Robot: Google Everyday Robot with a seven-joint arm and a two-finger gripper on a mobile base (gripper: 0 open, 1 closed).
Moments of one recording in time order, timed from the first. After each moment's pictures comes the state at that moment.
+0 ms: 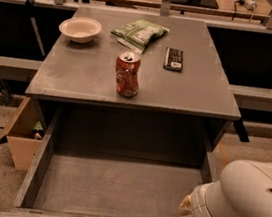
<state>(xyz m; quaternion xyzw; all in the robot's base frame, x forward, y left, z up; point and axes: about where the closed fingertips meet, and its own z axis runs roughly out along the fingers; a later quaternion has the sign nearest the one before) 0.338 -0.171 0.650 -0.78 0.62 0.03 0.11</state>
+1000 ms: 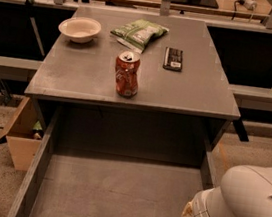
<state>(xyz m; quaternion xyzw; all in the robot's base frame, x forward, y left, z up) 0.323 -0.176 0.654 -0.78 0.61 0.02 0.10</state>
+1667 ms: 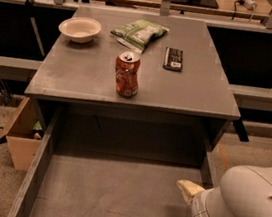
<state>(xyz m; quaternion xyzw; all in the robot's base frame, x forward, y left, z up) 0.322 -0.176 0.656 -0.78 0.61 0.02 0.10</state>
